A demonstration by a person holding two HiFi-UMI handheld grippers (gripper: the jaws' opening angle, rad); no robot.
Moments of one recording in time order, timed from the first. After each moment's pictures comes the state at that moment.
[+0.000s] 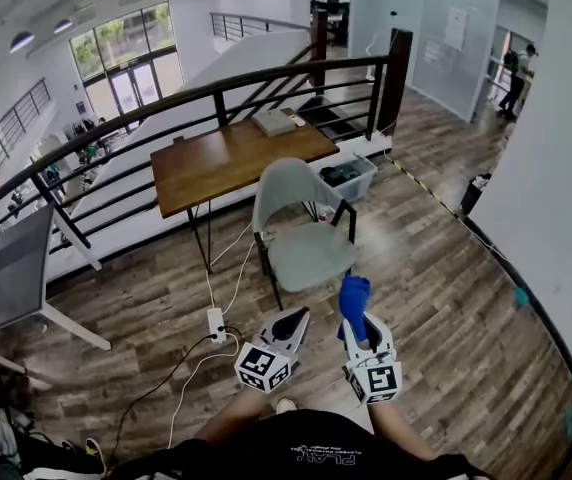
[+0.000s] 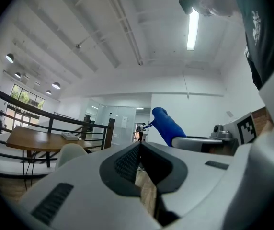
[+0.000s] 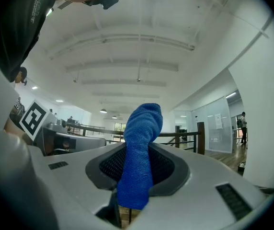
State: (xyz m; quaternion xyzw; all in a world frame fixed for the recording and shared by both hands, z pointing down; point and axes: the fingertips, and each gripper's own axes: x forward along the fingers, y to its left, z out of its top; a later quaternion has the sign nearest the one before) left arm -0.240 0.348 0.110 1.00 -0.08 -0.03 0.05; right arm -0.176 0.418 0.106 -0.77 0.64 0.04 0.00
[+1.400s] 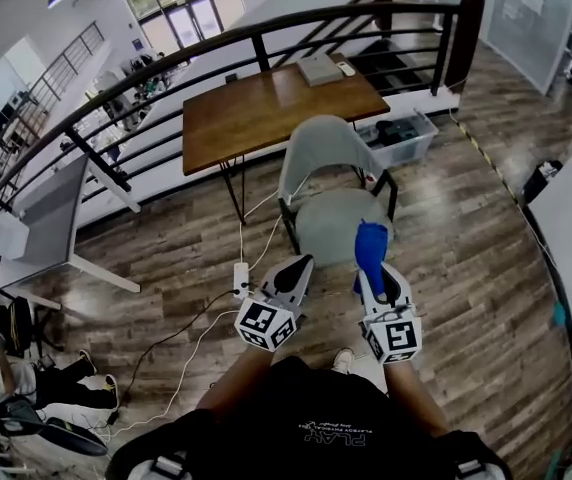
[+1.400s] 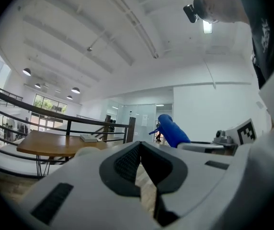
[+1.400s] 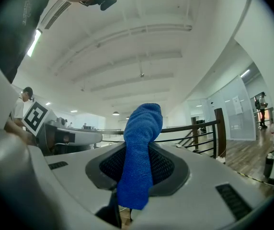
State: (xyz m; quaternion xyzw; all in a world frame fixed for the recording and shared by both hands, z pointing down) left arm -0.108 0.235 0.106 0.98 -0.21 0.00 0.06; right arm -0.013 0.300 0.120 -0.69 0.72 -0.01 0.03
